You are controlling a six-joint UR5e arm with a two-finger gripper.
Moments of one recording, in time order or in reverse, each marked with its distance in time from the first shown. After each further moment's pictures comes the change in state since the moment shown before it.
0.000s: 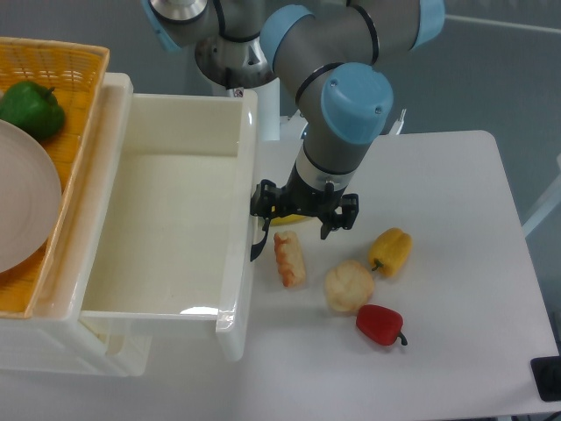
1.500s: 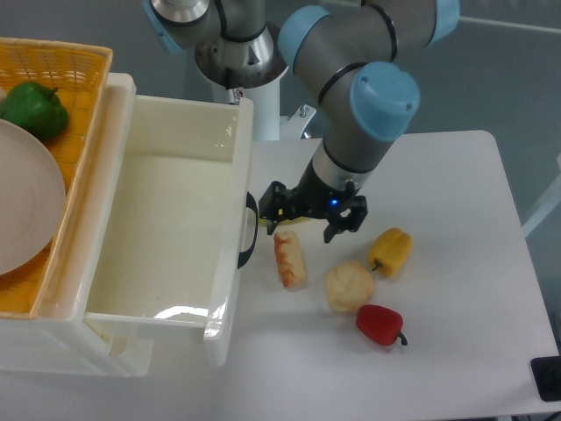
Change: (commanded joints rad) arm 0.080 0.002 0.005 0.103 -0.037 0.009
